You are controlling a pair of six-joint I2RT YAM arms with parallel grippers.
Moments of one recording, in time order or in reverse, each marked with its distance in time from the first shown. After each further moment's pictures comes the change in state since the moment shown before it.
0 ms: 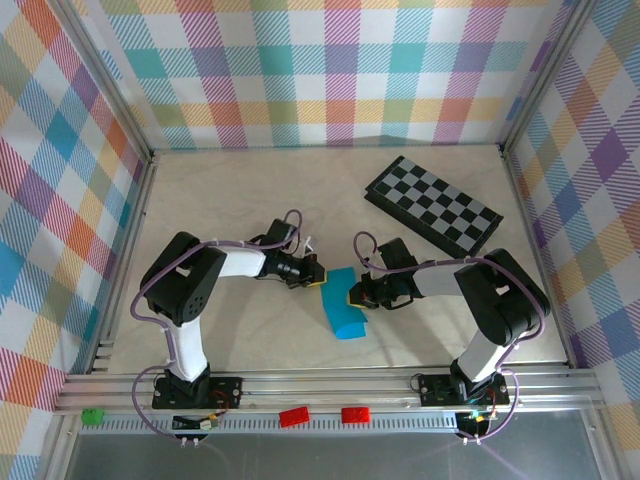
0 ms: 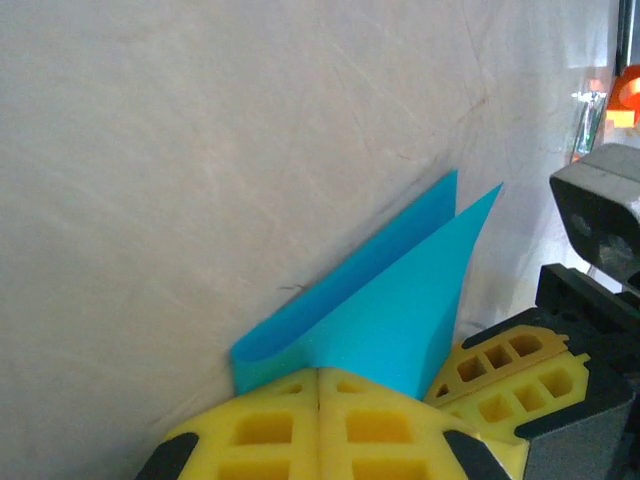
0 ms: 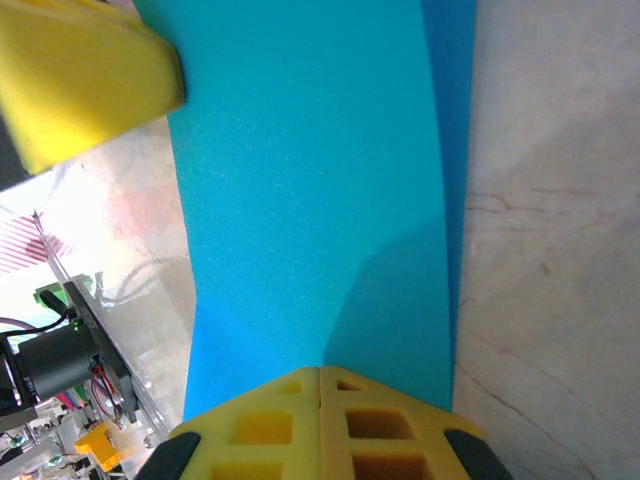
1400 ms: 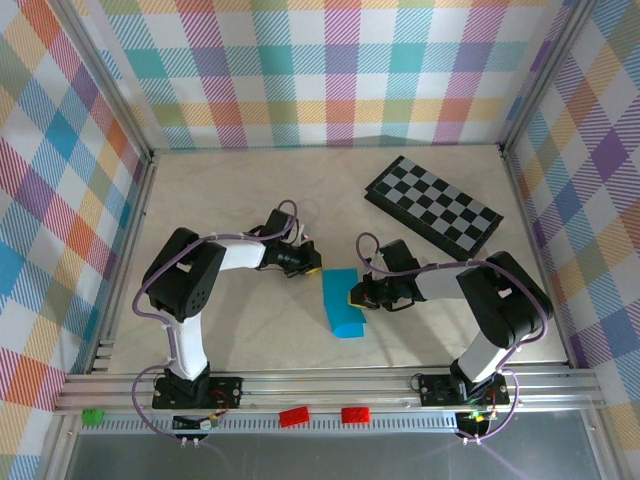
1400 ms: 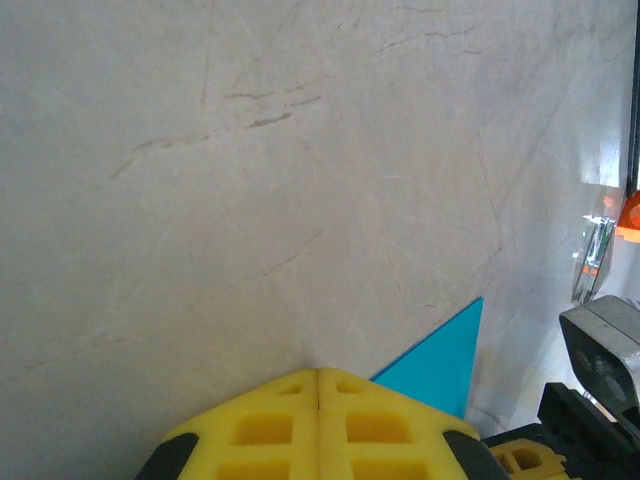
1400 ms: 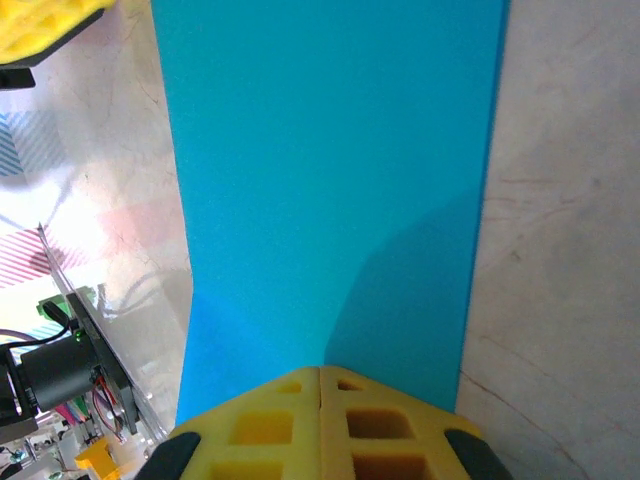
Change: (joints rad) left arm 0.026 0.034 0.084 -0.017 -0.113 -0.098; right arm 0.000 -0.023 -0.039 0.052 0.018 0.030
